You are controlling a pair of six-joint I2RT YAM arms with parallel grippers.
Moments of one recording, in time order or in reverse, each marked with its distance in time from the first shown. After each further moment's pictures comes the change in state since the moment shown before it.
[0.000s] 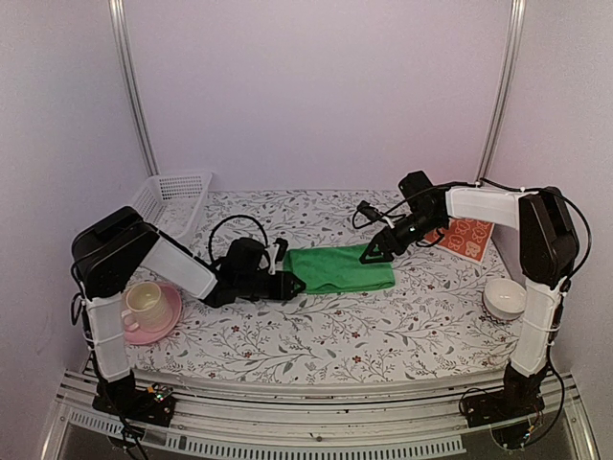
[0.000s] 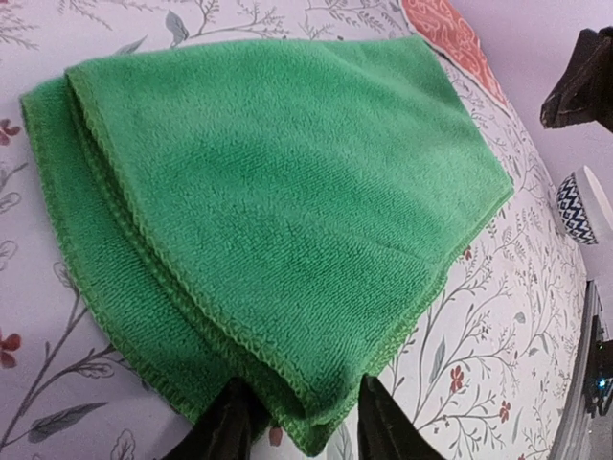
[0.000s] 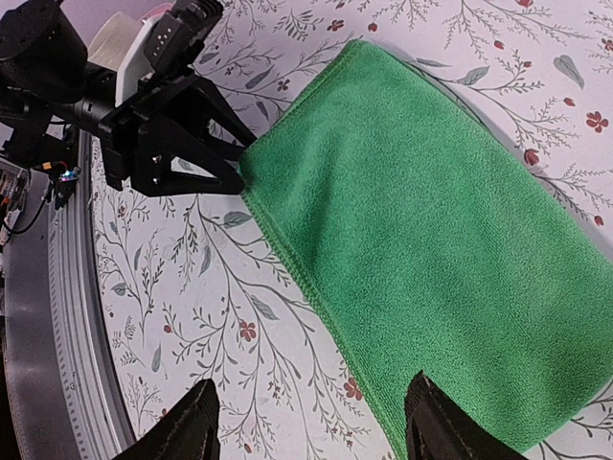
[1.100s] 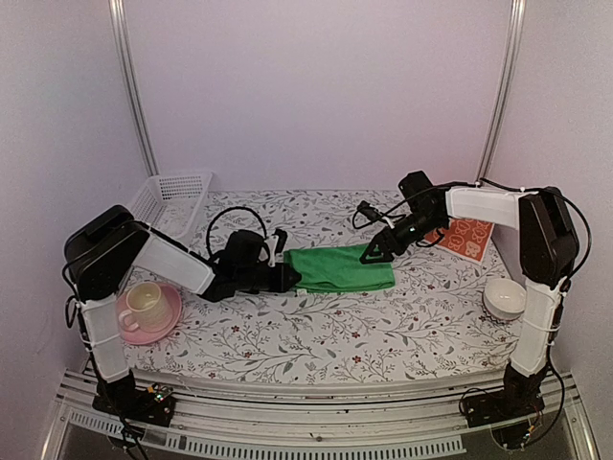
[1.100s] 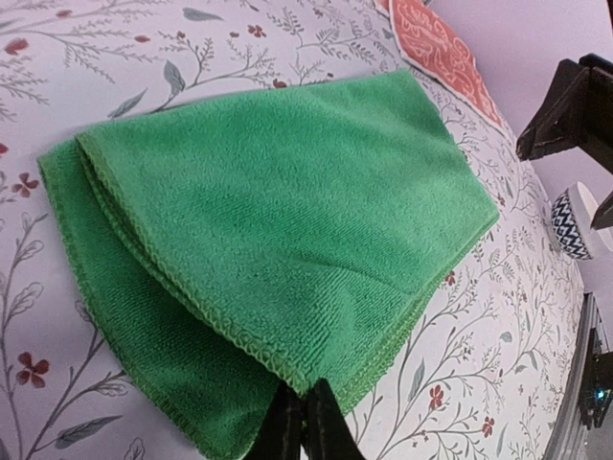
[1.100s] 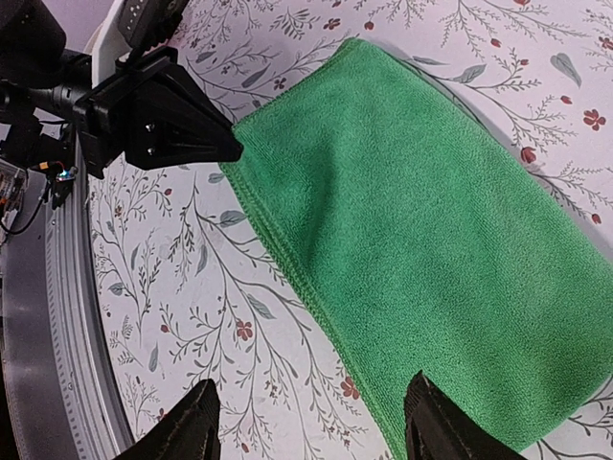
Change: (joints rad) left arm 0.001 -0.053 0.021 -0.045 -0.032 0.007; right arm 0.000 0.000 0.000 0.000 0.008 0.000
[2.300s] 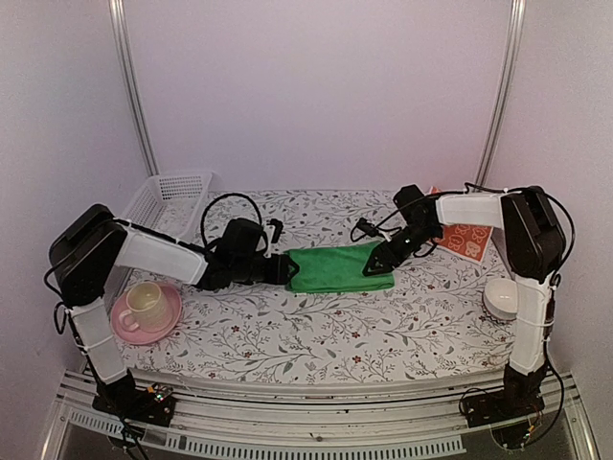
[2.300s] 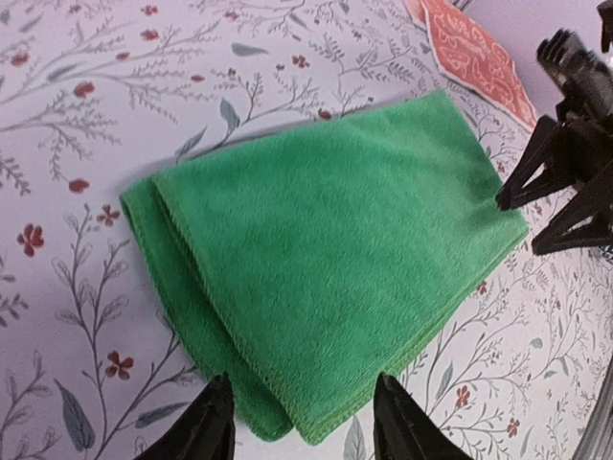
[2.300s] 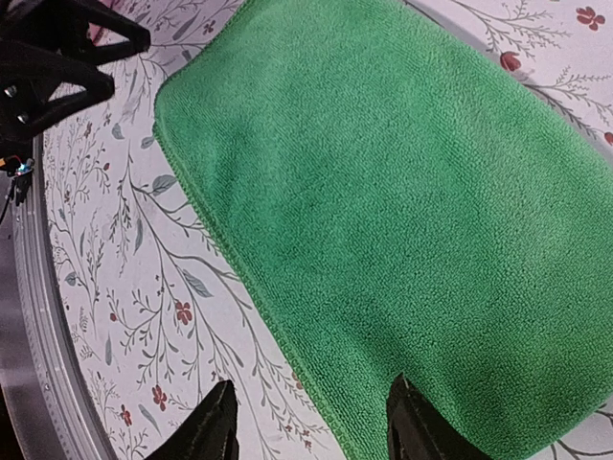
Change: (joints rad) left arm 0.000 -0.098 0.023 -0.191 -0.122 0.073; right arm -0.003 0.095 0.000 -0.009 0.083 0.018
